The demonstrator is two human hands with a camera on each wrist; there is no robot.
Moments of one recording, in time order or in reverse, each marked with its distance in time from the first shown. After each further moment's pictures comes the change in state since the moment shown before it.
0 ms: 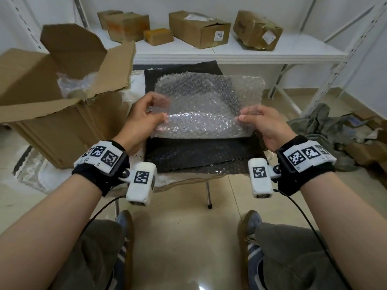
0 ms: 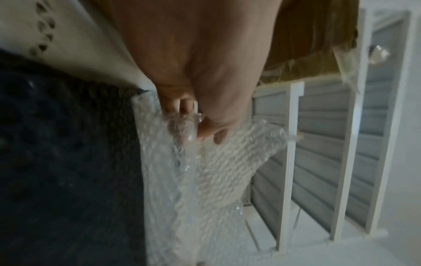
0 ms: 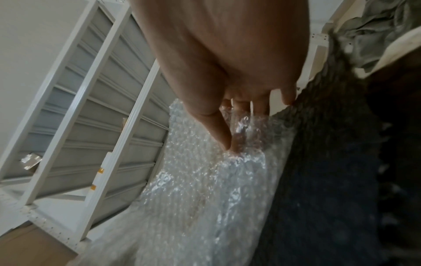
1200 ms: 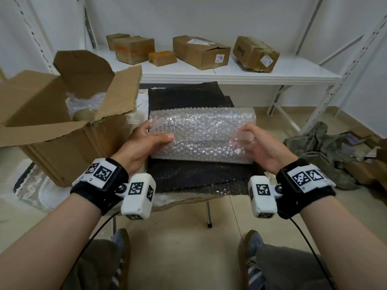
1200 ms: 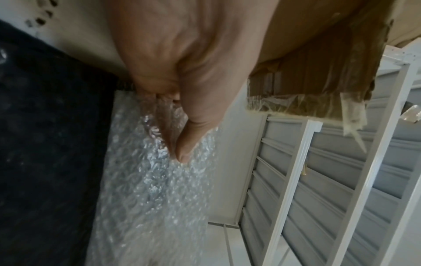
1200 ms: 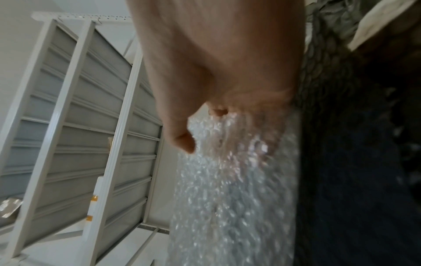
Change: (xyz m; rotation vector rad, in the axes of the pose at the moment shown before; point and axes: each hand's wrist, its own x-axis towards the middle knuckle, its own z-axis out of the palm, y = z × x) left_hand 0.003 0.001 -0.003 -0.272 0.033 -0.407; right_hand -0.010 -0.010 0.000 0.193 -0.240 0.119
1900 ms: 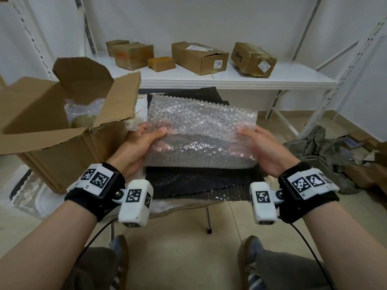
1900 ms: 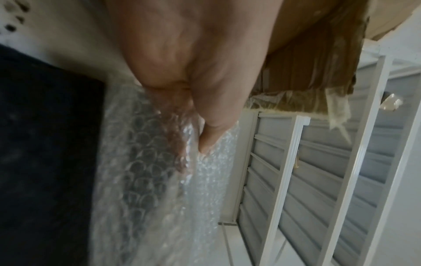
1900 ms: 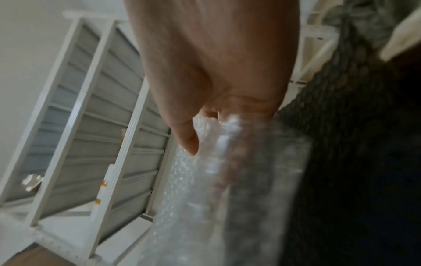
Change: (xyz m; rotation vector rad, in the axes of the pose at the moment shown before) left_hand 0.001 0.013 -0.003 0.016 -0.073 0.103; right_hand -0.003 -0.012 0.005 0.056 0.028 -0.051
